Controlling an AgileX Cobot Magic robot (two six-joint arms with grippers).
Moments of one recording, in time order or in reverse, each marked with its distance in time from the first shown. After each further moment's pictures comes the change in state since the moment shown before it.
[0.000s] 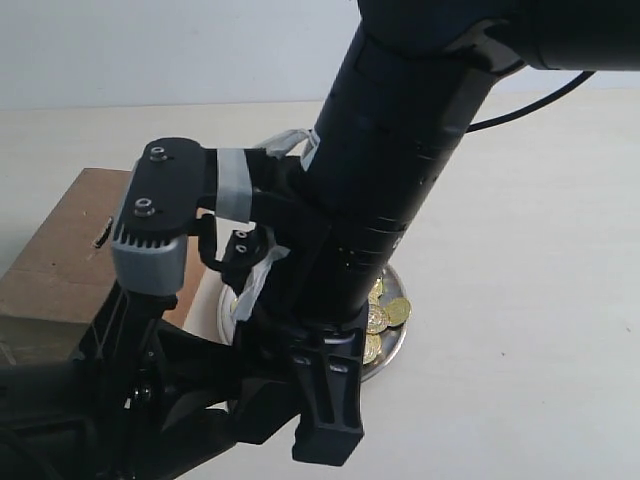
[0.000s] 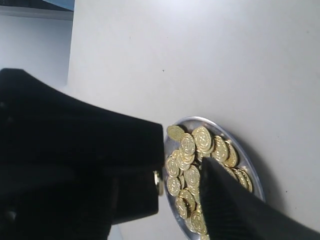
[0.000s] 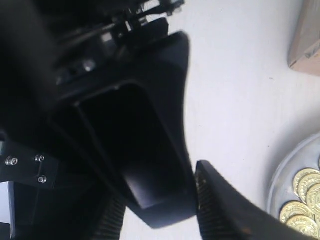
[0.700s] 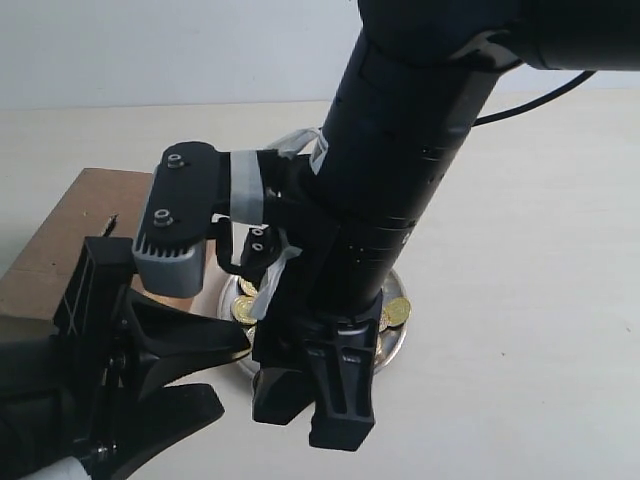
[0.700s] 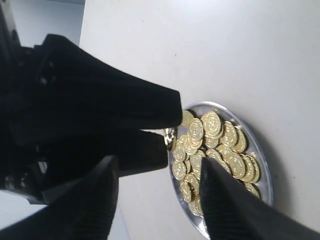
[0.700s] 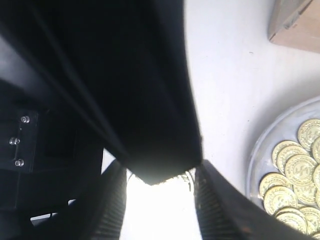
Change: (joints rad) left arm 0.058 -0.041 0.000 0.000 0.020 -0.004; right arm 0.000 0.000 0.000 -0.096 -0.013 0.053
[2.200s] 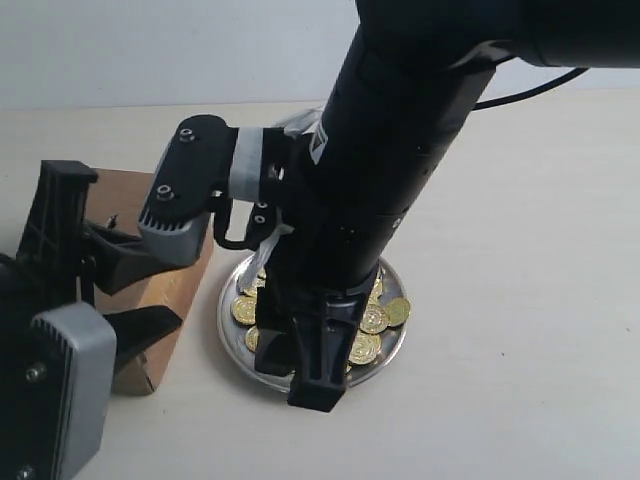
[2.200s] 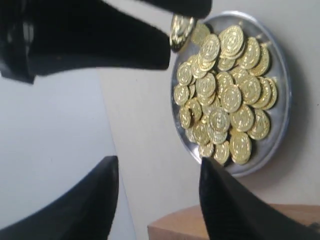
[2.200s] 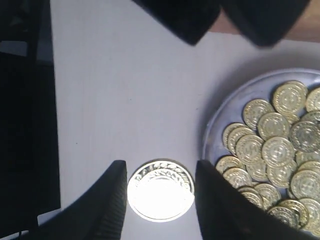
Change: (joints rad) left arm 0.232 0.034 -0.002 -0.036 -0.037 0.011; right arm 0.000 0.001 -0.004 -0.111 -0.094 0.121
